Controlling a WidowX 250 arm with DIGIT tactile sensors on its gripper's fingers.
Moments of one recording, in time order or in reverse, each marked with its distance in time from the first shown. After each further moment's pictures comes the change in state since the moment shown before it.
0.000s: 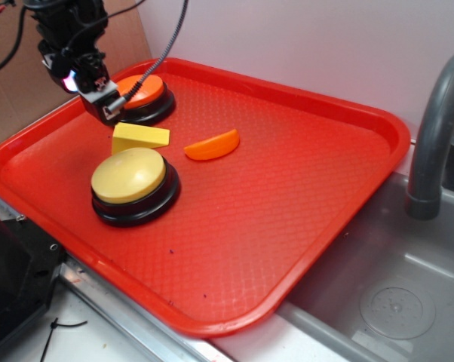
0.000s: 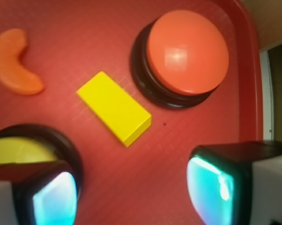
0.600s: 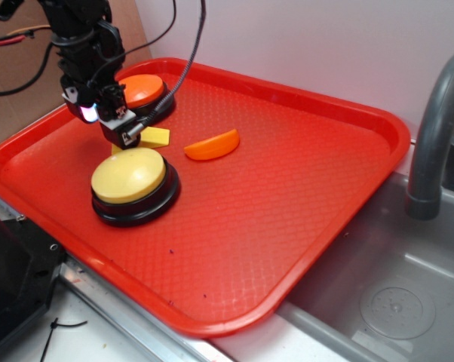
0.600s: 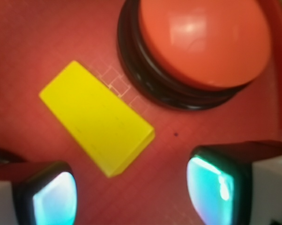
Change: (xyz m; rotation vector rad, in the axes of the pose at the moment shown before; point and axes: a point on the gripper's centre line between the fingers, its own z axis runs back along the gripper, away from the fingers) arm 0.004 0.007 -0.044 -0.055 0.048 0.052
